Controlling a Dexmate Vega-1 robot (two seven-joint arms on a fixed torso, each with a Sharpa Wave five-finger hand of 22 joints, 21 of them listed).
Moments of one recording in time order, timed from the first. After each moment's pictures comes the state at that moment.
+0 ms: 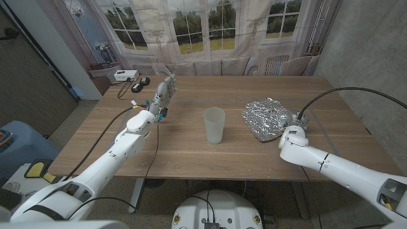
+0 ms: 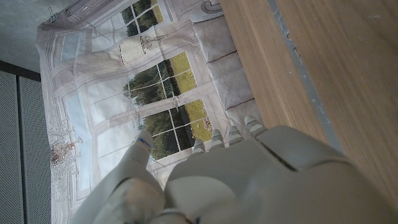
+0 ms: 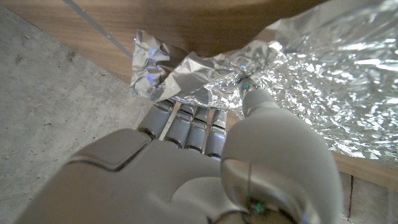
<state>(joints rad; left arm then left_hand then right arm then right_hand) 0.78 0.51 0.41 -1.28 -0.60 -0.29 -0.07 0.06 0.06 0.54 -0.01 0.18 -0.17 -0.08 0.19 0.18 -0.17 0.05 0.25 0.22 -0.17 0.09 0.19 0.19 -0.15 0.13 0.26 0.20 -0.71 -0.76 -0.89 -1.71 -0.25 -1.13 -0.44 0.91 0.05 0.33 -0.16 0.34 0.62 -0.07 0.30 0.20 0.62 -0.02 0.45 0.29 0.69 -0.06 0.69 0.52 0.66 0.01 0.40 0.21</state>
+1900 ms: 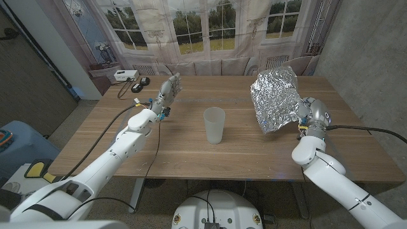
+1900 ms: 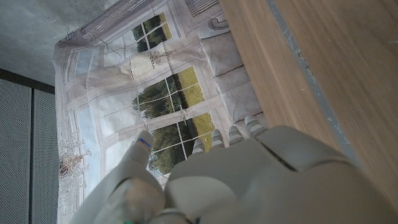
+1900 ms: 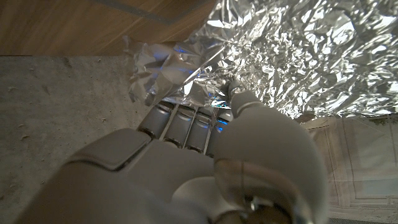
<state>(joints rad) 0.77 0.52 0.43 -1.31 -0.60 -0.28 -0.11 0.06 0.06 0.53 -0.01 0.19 -0.17 -0.08 0.19 0.18 -0.17 0.05 0.24 0.22 -0.17 0.09 0.19 0.19 -0.15 0.12 0.26 0.20 -1.27 -0.65 -0.27 -2.02 -0.09 -0.56 -0.87 0.96 0.16 0.37 -0.13 0.20 0.87 -0.06 0.40 0.21 0.80 -0.03 0.58 0.37 0.80 -0.09 0.70 0.62 0.64 -0.01 0.46 0.22</state>
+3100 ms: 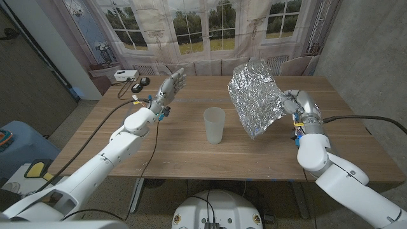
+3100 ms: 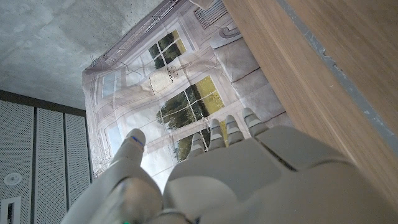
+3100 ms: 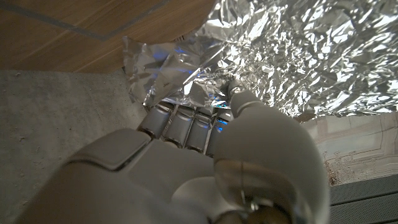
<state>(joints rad) 0.87 0.62 0.41 -1.53 -0.53 -0.27 -0.05 0.10 0.01 0.51 -0.09 0.19 -0.08 -0.07 0.21 0.18 -0.03 0.10 0.30 0.21 -0.01 0.11 0.23 0.18 -0.05 0.17 0.28 0.20 -1.40 -0.77 -0.24 -2.38 -0.13 -0.61 -0.65 0.97 0.15 0.38 -0.13 0.19 0.87 -0.06 0.40 0.23 0.81 -0.02 0.60 0.39 0.80 -0.09 0.70 0.67 0.63 0.00 0.49 0.23</state>
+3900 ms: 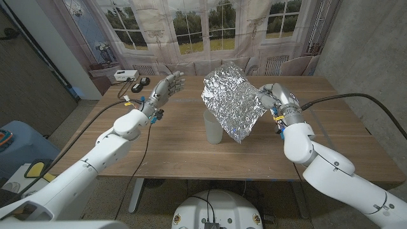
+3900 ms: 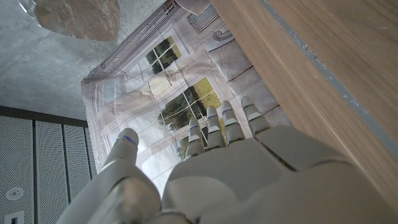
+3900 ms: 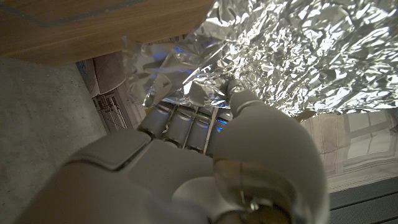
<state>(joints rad) 0.96 0.73 0.35 -1.68 -0.53 -0.22 -0.01 0.12 -0.03 0.49 -0.13 0.18 0.12 0.00 0.24 0.18 0.14 0.10 0.34 0.21 0.19 0.09 0.27 0.19 0.07 0.21 0.31 0.20 -1.18 -0.84 -0.47 -2.46 -0.26 -0.78 -0.47 0.98 0.15 0.39 -0.13 0.18 0.87 -0.06 0.40 0.23 0.82 -0.02 0.60 0.39 0.80 -0.09 0.69 0.68 0.62 0.00 0.51 0.23</state>
